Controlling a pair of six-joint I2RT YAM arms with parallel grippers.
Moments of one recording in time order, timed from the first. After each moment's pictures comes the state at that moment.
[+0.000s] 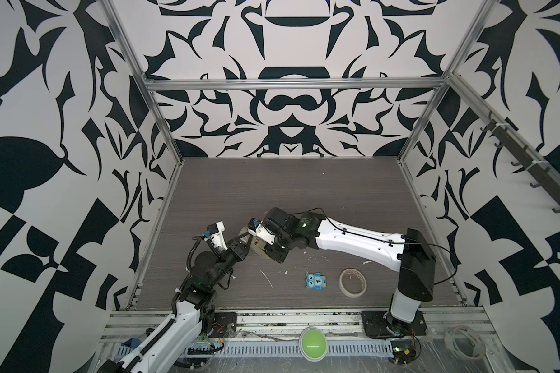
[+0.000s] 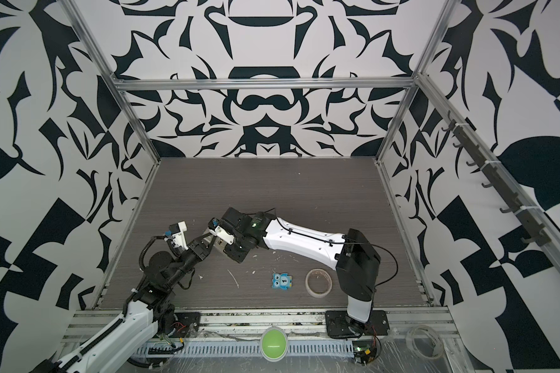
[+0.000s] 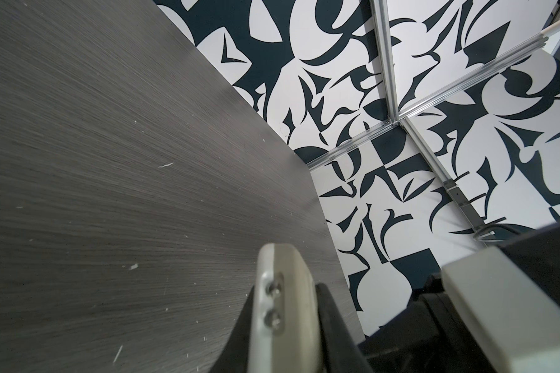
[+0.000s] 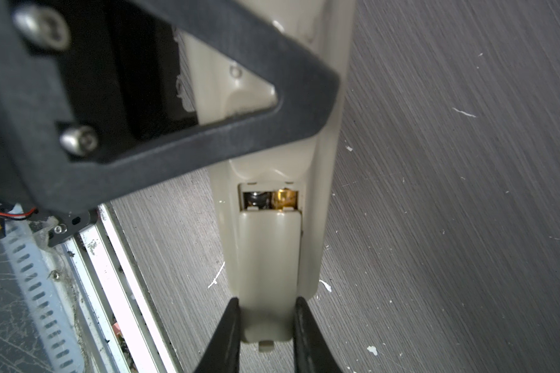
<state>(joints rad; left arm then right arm) -0.42 0.58 0.01 0.52 0.23 -1.00 1.09 1.79 1.51 -0.78 -0.09 0.03</state>
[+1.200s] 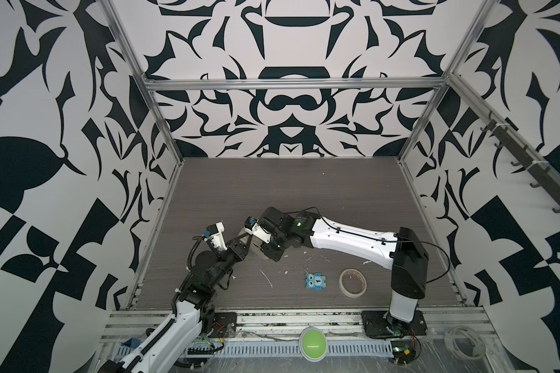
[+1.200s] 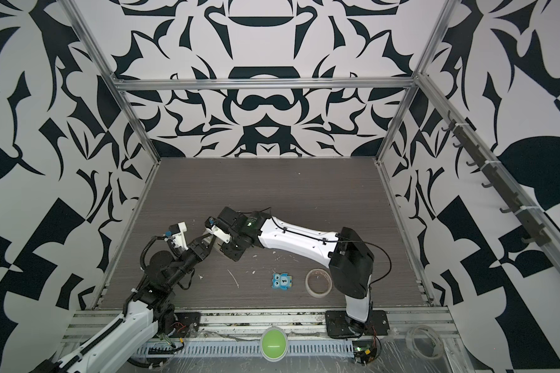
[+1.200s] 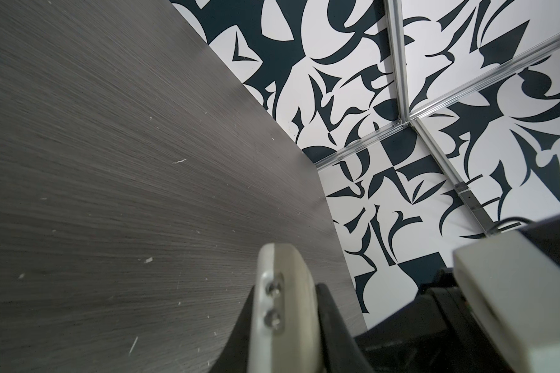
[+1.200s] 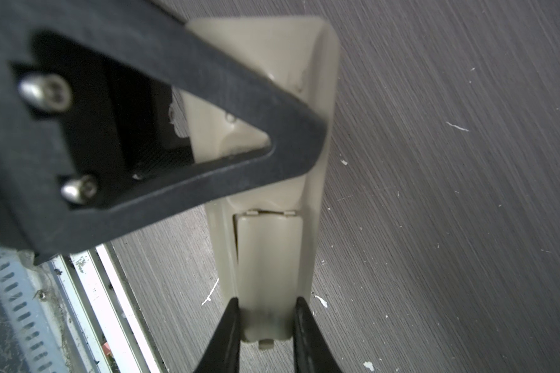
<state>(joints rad) -0.42 0.58 0.01 0.49 0.23 -1.00 1.10 1.84 1.56 -0.77 -0.06 0.03</state>
